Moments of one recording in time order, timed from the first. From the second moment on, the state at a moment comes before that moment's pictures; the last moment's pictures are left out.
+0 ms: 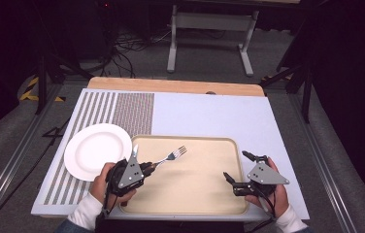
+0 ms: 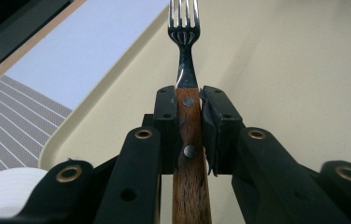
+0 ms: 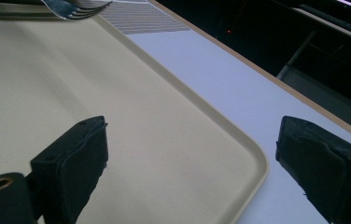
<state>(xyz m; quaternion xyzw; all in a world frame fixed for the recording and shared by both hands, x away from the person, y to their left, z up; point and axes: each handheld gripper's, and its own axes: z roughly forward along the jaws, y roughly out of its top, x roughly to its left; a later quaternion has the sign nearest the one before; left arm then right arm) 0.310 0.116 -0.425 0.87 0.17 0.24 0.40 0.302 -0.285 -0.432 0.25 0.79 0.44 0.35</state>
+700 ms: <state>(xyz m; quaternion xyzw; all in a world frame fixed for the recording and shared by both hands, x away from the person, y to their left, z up) 0.285 0.091 -0.451 0.88 0.19 0.21 0.38 0.304 -0.288 -0.433 0.25 0.79 0.44 0.35</state>
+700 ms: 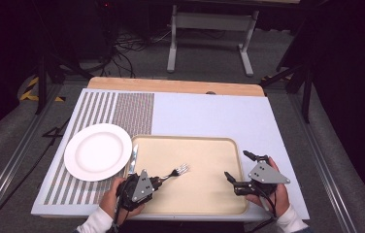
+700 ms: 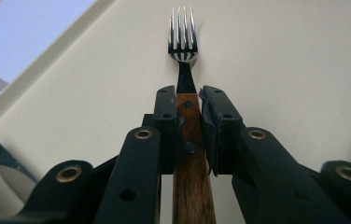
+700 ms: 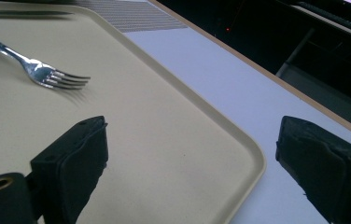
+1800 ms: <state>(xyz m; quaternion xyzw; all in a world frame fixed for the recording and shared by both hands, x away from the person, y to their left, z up) 0.297 0.096 -0.439 0.90 0.11 0.16 0.39 0.307 -0.288 -0.434 0.26 0.79 0.44 0.35</state>
